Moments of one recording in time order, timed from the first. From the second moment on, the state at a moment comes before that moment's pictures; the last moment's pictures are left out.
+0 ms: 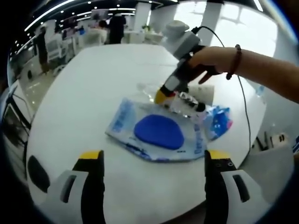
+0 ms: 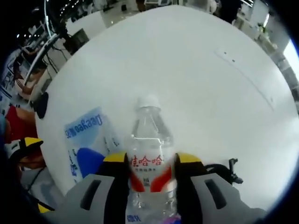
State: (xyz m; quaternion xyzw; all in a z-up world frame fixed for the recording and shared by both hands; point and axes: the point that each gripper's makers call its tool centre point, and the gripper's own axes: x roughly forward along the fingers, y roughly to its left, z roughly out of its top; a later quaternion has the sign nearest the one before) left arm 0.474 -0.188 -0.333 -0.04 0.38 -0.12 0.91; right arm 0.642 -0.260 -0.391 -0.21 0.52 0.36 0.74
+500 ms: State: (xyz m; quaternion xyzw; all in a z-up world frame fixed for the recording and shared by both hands) left arm 0.479 -0.190 -0.326 -0.05 0.36 -0.13 0.92; right arm 0.642 -0.249 -0.357 -0.18 0.43 0.39 0.79
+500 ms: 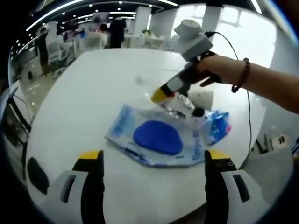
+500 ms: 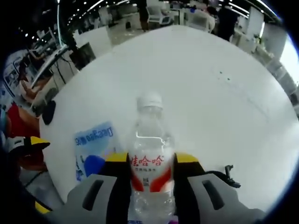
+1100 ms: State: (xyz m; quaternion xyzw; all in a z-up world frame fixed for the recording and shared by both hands) left arm 0.494 -0.205 -0.291 -0.07 0.28 -0.15 0.95; right arm 0.617 -0.242 -0.285 -0.09 0.33 0.40 0.85
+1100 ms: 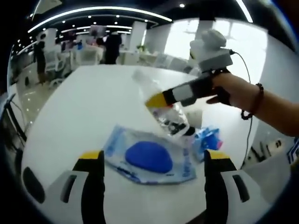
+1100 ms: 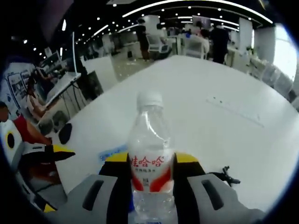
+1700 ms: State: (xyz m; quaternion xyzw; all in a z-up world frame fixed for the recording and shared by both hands) left arm 0.500 -0.236 -0.241 -0.06 0.17 -0.23 0.96; right arm 0.551 -0.234 -0.220 -0.05 0.23 0.45 0.86
